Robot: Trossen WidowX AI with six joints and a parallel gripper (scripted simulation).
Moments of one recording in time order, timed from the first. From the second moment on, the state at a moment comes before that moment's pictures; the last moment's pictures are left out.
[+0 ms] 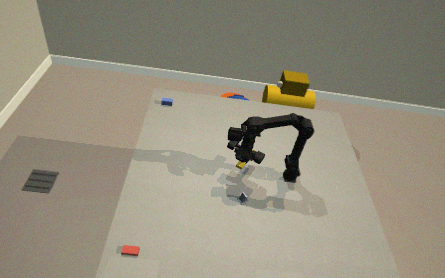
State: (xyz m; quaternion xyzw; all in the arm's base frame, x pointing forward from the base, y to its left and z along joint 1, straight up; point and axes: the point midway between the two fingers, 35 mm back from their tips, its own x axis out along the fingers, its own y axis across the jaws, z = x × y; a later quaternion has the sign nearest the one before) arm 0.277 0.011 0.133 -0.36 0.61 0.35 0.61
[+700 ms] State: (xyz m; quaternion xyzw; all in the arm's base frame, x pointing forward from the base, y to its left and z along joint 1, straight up) arm 0.290 0.066 0.147 -0.32 0.62 0.32 0.64
